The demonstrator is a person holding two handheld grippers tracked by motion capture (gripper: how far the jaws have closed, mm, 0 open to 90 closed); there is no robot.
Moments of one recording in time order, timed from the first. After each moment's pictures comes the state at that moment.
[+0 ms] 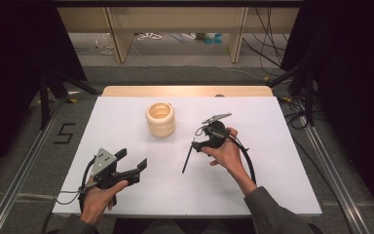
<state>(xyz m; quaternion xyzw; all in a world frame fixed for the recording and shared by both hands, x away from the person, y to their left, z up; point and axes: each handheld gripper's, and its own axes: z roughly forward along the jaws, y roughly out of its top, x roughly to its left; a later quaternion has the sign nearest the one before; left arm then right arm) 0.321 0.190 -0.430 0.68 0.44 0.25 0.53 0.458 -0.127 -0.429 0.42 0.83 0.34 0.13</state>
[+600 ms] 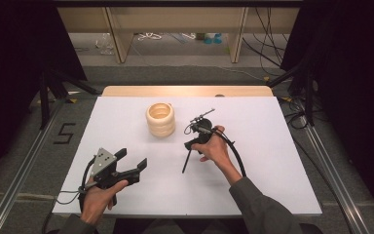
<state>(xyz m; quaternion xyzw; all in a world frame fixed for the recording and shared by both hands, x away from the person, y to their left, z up) 0.322 0.189 -0.430 0.68 0.44 0.25 0.53 0.484 -0.095 -0.443 0.44 0.85 0.27 0.09</state>
